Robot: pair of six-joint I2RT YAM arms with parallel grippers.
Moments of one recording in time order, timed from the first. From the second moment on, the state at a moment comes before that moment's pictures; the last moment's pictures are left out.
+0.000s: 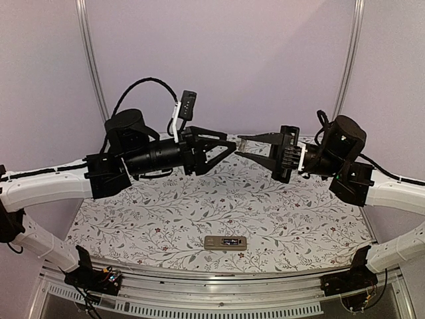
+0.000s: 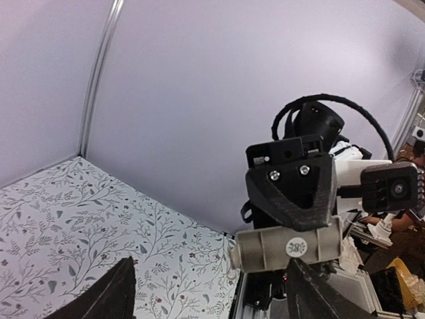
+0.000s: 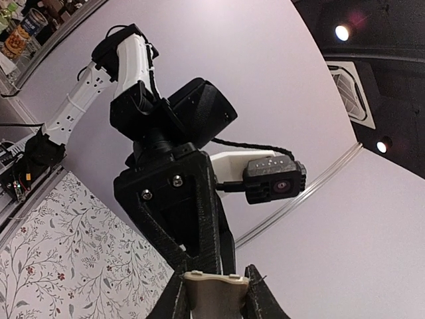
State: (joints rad) left arm -1.02 1.34 1.08 0.35 0.30 -0.41; right arm 0.94 1.19 0.93 0.52 -0.57 -0.83
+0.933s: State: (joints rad) left arm -1.03 1.44 1.28 -0.18 0.07 -0.33; right arm 1.01 1.34 1.10 -0.05 -0.09 -0.42
